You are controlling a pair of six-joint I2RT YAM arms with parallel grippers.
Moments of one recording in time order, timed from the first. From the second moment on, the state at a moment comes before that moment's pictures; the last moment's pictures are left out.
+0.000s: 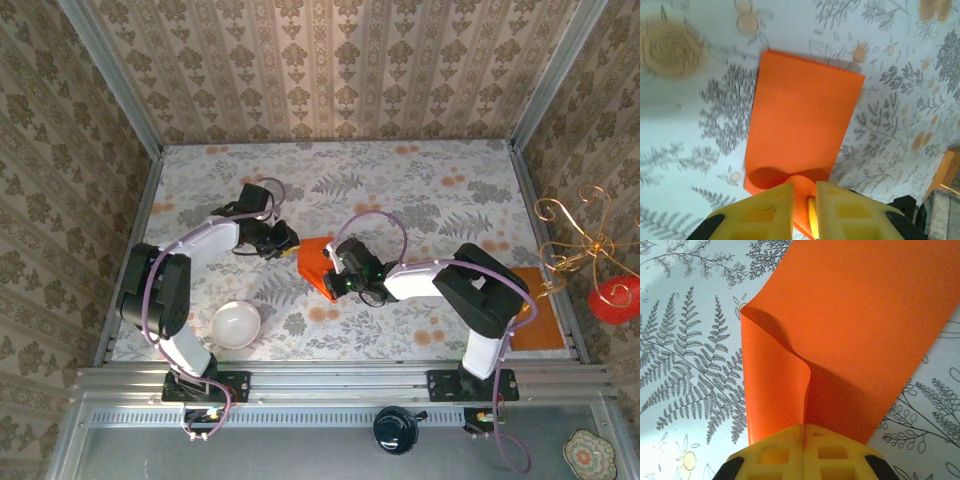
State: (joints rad) left arm -0.42 1.66 1.03 -0.47 0.49 -0.78; right arm 0.77 1.80 0.80 0.18 -0.13 0.35
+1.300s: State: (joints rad) left arm -0.59 1.66 0.85 -0.30 0.41 -1.08; right arm 0.77 1.80 0.86 0.06 -0.20 0.42
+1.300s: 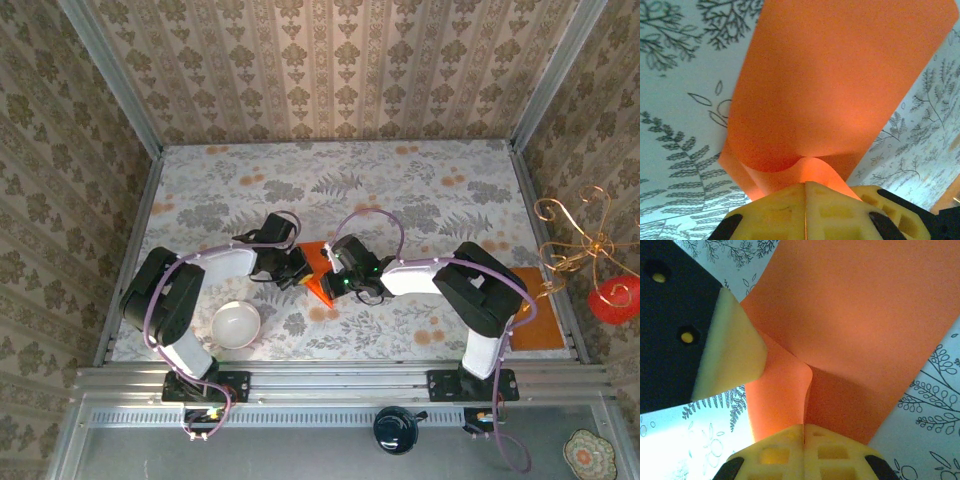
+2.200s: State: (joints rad) left arm -0.60 1.66 0.82 -0.31 0.39 -1.09; right arm 0.77 1.82 0.88 0.04 -0.20 0.44
